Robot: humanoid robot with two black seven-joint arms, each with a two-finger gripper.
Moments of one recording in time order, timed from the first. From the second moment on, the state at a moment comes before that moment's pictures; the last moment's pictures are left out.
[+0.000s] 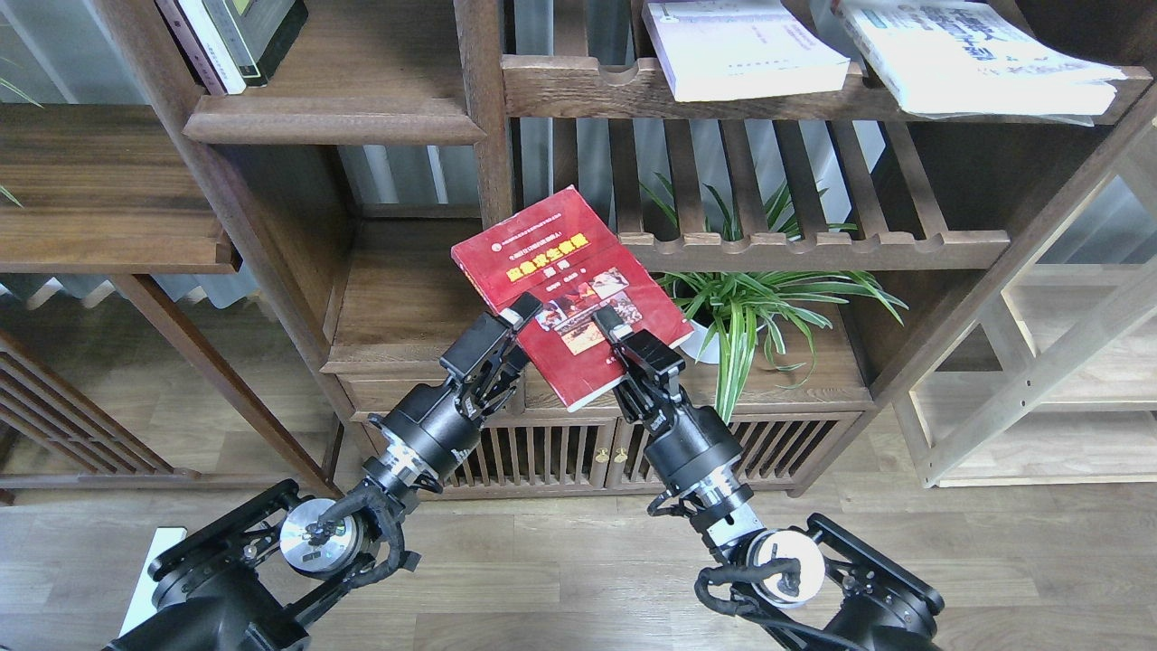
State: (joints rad) left arm -0.35 0.07 -0.67 -1.15 -0.40 -0.49 -0.01; right arm 0.15 -0.04 0.80 1.19 0.31 0.58 0.15
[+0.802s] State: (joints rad) left arm -0.39 0.05 -0.67 -1.15 -0.40 -0.49 0.00; right arm 0.16 -0.04 0.77 1.19 0.31 0.58 0.14
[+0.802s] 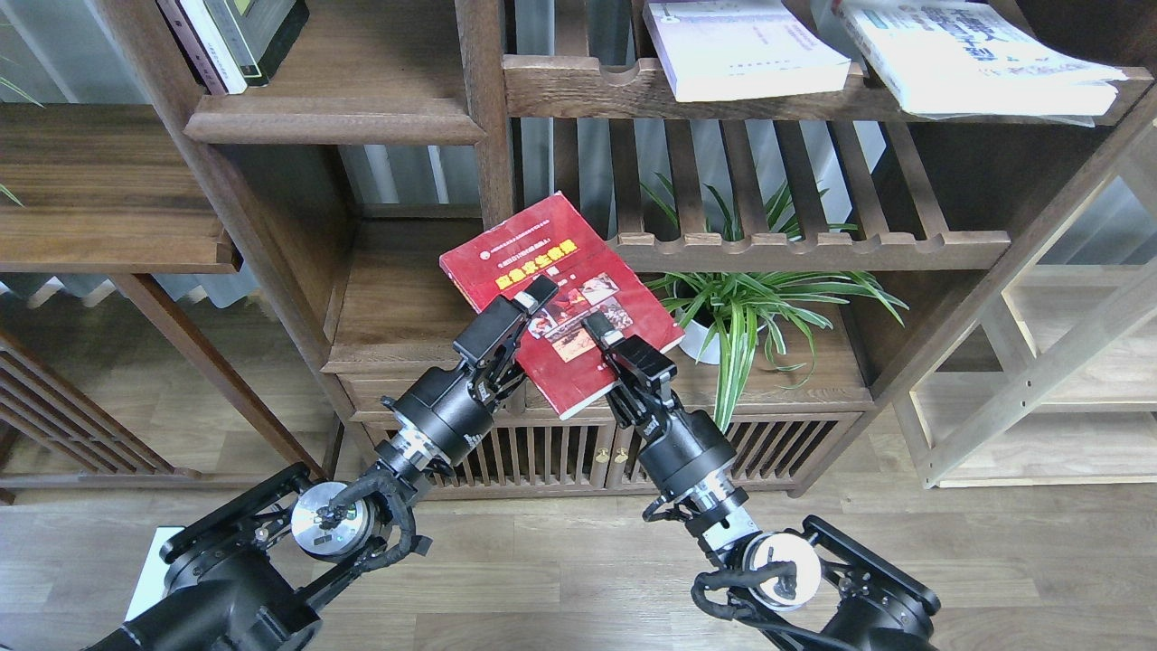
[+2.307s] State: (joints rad) left arm -0.39 0.05 -0.68 -1.13 -0.40 -0.49 -0.02; right arm 0.18 -0.03 0.74 1.20 0.31 0.58 0.14
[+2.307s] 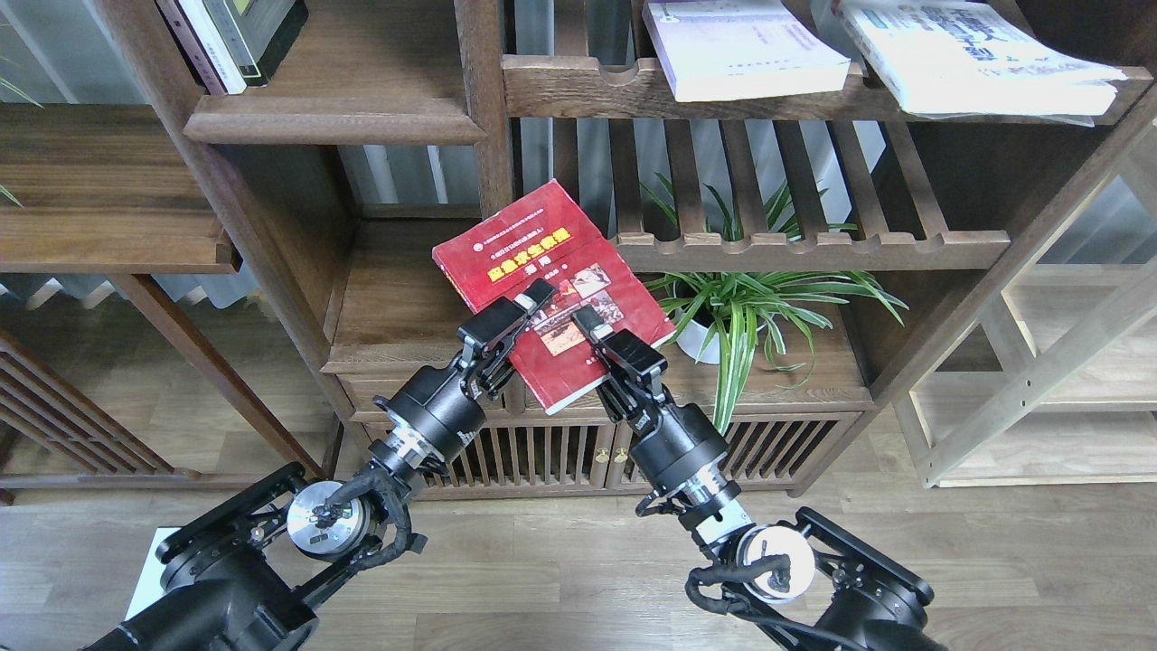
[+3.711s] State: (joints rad) left arm -0.34 0.13 -0.69 -1.19 -0.40 -0.49 -0.02; right arm 0.20 -0.06 0.89 1.18 0.30 0.58 0.13
